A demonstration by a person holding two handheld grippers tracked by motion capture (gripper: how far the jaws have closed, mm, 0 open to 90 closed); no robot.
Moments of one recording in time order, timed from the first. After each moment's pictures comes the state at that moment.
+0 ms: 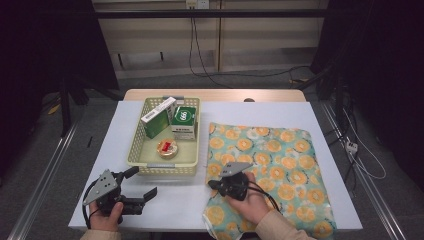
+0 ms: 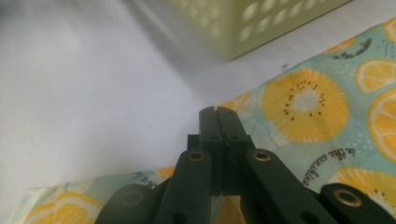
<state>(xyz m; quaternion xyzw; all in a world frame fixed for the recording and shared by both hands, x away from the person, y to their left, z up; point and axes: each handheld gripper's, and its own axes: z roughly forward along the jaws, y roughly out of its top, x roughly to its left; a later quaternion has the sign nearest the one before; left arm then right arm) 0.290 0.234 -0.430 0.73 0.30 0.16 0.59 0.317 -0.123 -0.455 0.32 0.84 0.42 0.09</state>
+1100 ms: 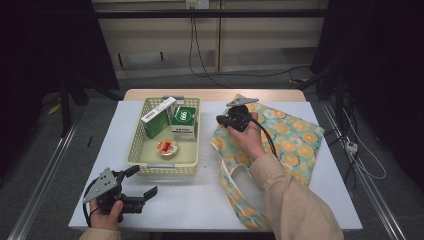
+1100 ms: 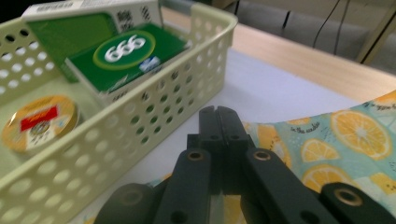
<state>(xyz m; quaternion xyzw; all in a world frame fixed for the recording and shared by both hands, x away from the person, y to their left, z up) 0.295 0.235 -0.430 0.73 0.29 0.16 0.60 0.483 -0.150 -0.405 0.41 0.77 0.44 0.18</state>
